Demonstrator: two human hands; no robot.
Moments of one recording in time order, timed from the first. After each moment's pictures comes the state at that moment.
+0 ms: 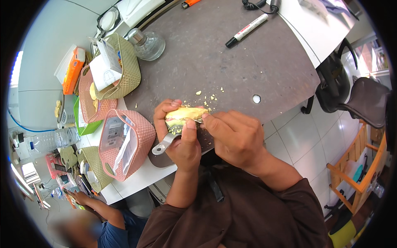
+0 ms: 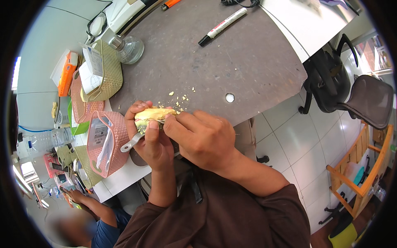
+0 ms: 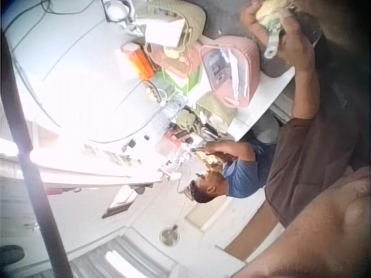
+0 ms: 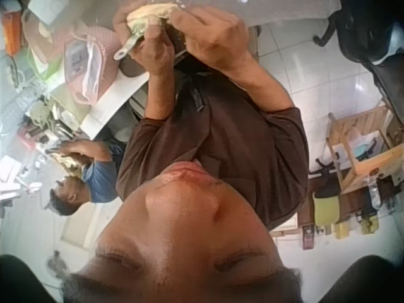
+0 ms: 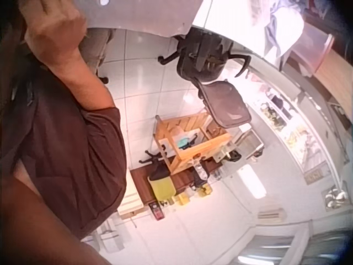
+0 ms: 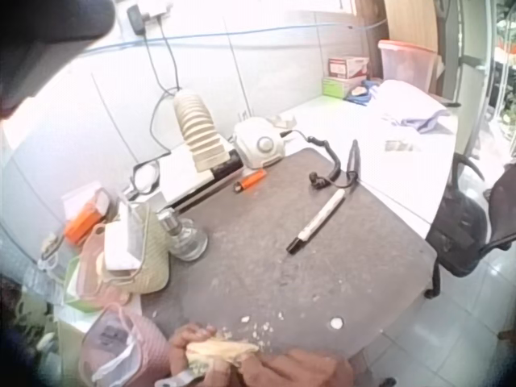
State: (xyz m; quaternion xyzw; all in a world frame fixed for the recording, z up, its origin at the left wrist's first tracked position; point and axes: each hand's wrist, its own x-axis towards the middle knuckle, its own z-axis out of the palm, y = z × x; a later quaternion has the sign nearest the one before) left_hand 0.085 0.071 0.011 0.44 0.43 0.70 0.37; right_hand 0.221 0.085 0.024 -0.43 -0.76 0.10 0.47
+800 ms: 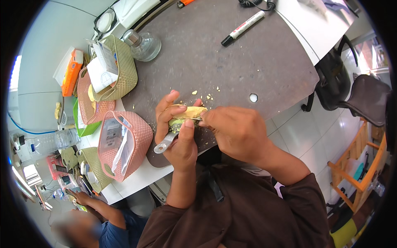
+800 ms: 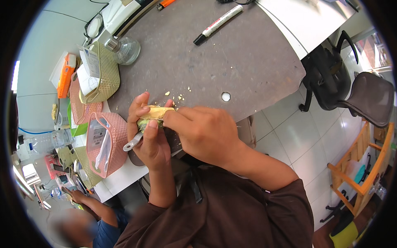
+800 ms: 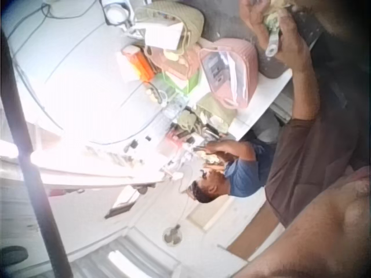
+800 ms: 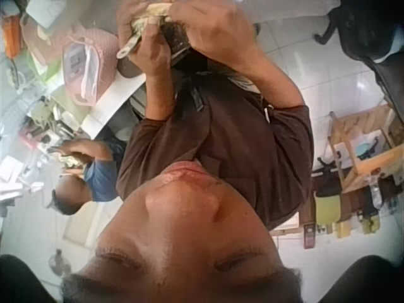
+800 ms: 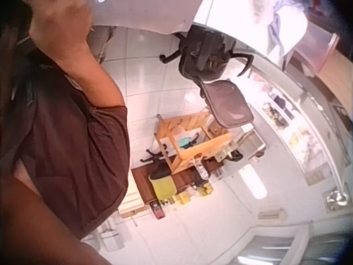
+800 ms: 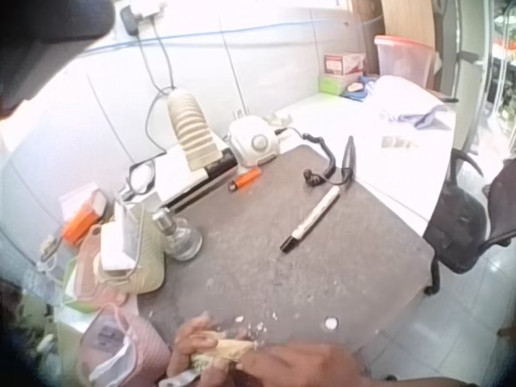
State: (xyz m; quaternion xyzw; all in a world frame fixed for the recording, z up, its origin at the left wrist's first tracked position) left_hand 0.087 0.075 0.015 0.47 0.42 0.68 0.37; right_hand 0.238 0.095 0.028 -0.40 -0.77 0.22 0.44
